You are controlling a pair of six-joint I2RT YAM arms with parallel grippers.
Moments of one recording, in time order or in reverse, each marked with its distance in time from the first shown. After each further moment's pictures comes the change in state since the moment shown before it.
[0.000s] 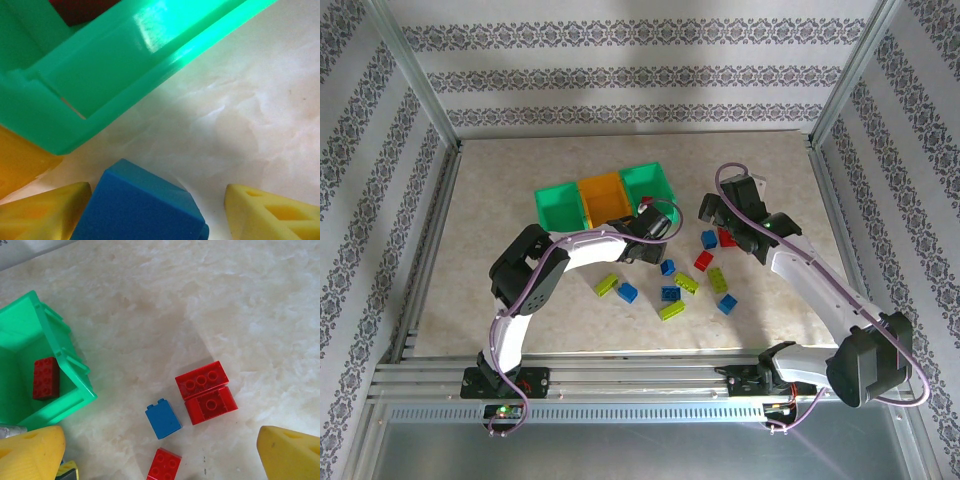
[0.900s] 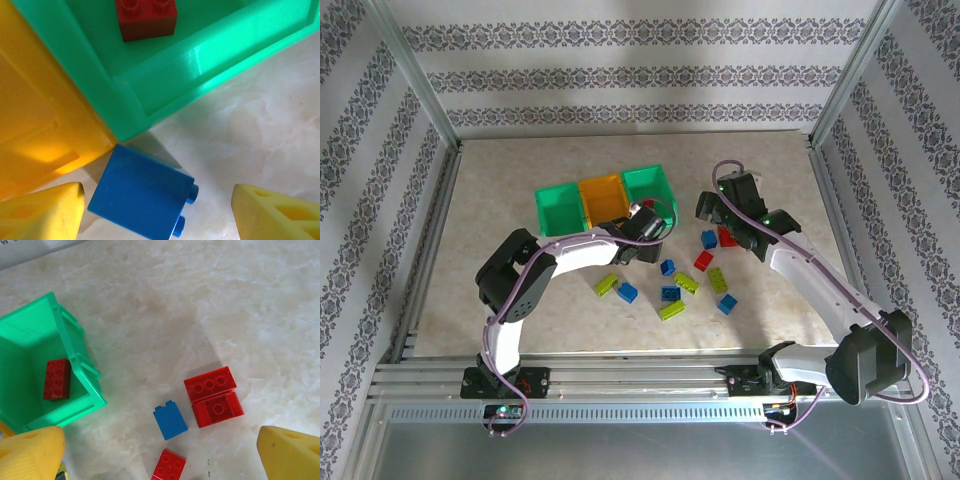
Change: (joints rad) left arm -0.006 -0.088 -0.072 0.007 -0.051 -0.079; right arm 0.006 0.009 0.035 -0.008 -0.019 -0.040
